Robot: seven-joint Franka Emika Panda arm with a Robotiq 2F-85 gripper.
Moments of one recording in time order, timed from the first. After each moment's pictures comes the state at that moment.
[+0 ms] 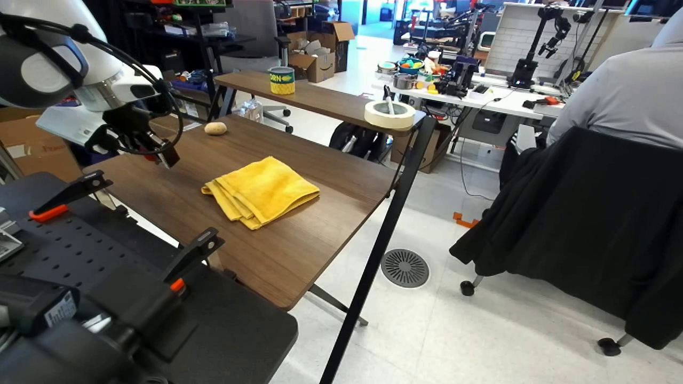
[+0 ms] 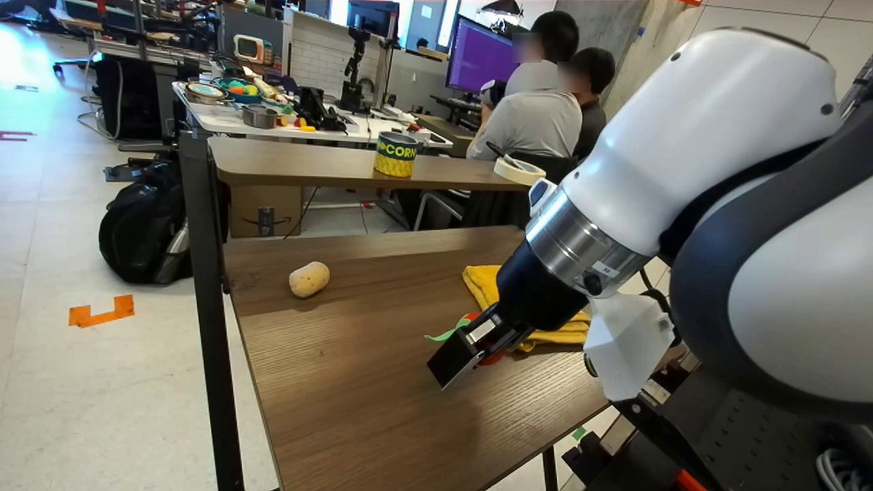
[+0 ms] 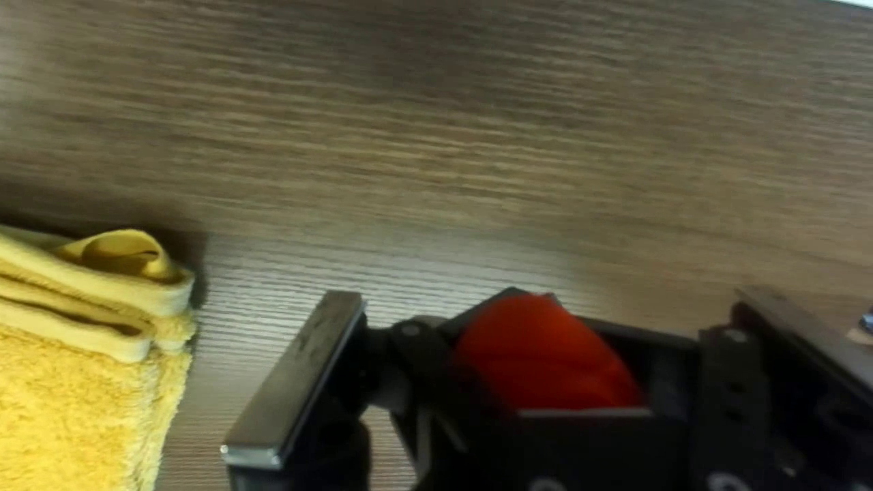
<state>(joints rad) 0.45 0.66 0.01 -2.40 0.16 3.35 0.14</state>
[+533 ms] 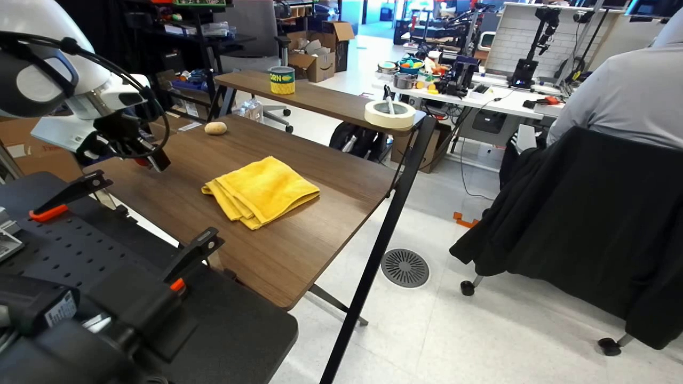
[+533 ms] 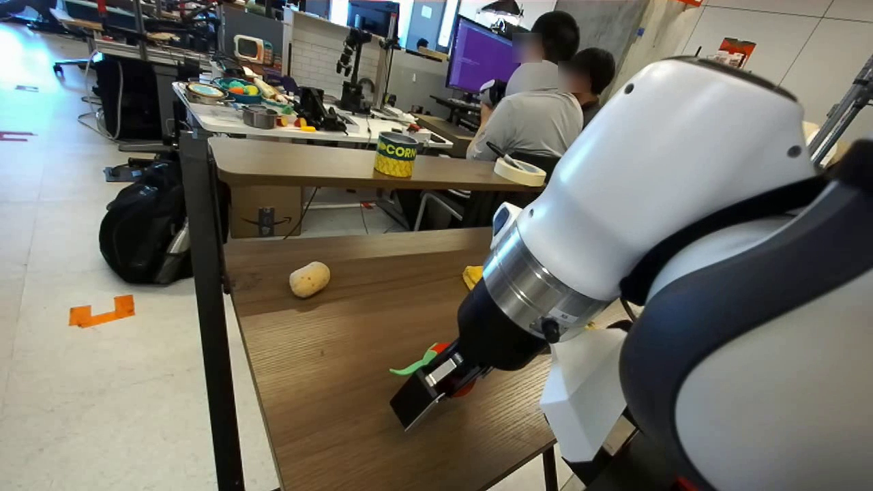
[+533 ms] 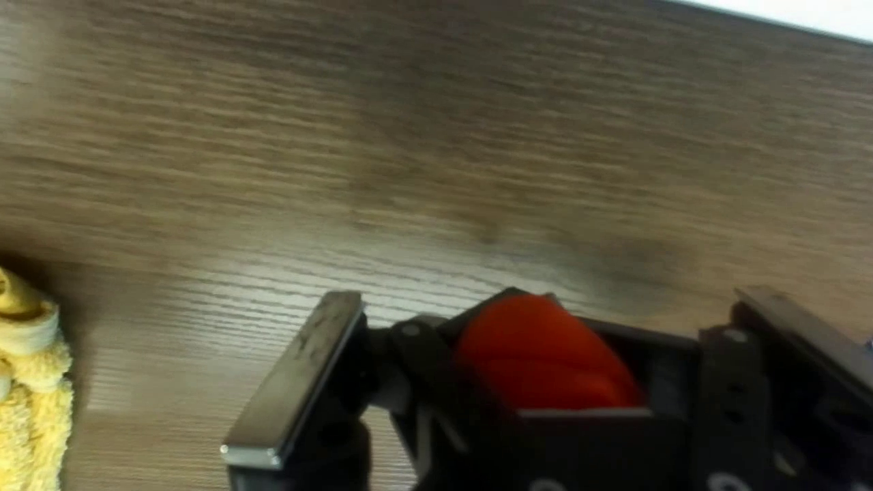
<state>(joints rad) 0.63 0.74 -0.07 -2.32 0.23 3.34 0.18</state>
